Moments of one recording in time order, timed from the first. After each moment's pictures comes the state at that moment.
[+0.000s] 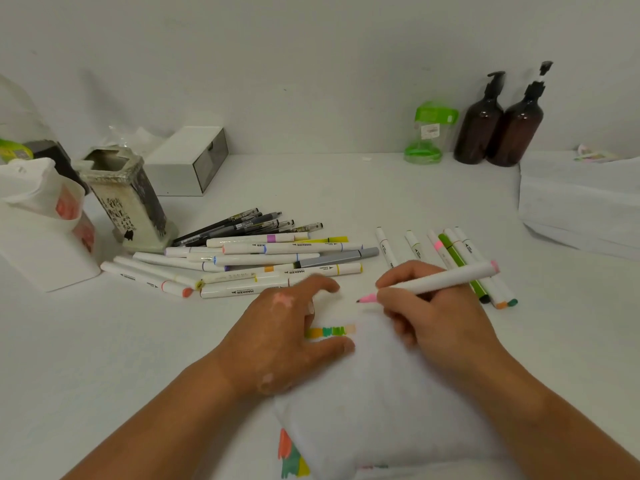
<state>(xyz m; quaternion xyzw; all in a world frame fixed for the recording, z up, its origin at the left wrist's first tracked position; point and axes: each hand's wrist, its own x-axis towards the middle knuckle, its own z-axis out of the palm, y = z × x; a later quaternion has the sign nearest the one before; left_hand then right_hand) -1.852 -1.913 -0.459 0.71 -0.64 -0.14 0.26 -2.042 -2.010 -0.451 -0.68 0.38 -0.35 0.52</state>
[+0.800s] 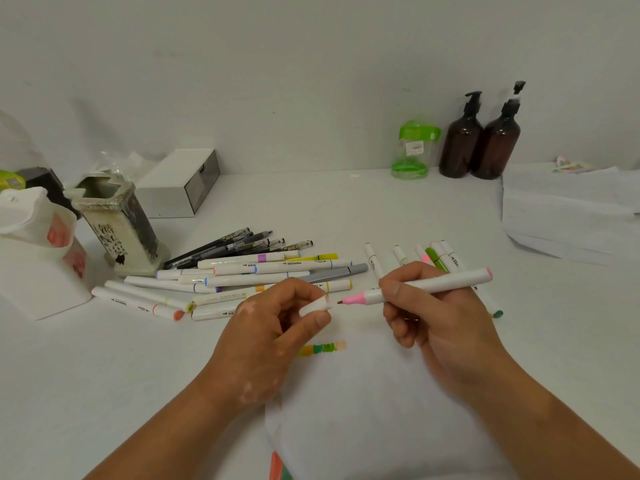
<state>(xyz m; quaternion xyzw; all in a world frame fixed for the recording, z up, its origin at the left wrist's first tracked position) -1.855 -1.913 -0.452 0.66 -0.56 -0.20 0.45 -2.050 -2.016 -0.439 -0.58 0.28 -0.40 0.65</state>
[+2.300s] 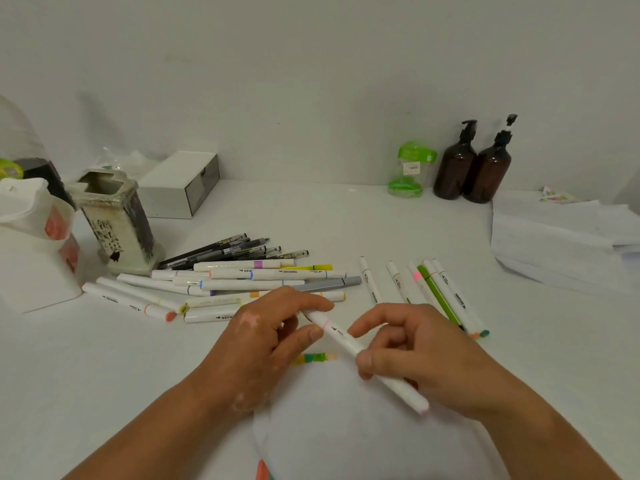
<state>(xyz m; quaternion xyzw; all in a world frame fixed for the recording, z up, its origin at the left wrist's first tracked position) -1.849 -1.914 -0.456 0.63 -0.64 -0.11 0.42 -2.066 -2.015 -0.424 -0.76 0.29 -0.14 0.57</state>
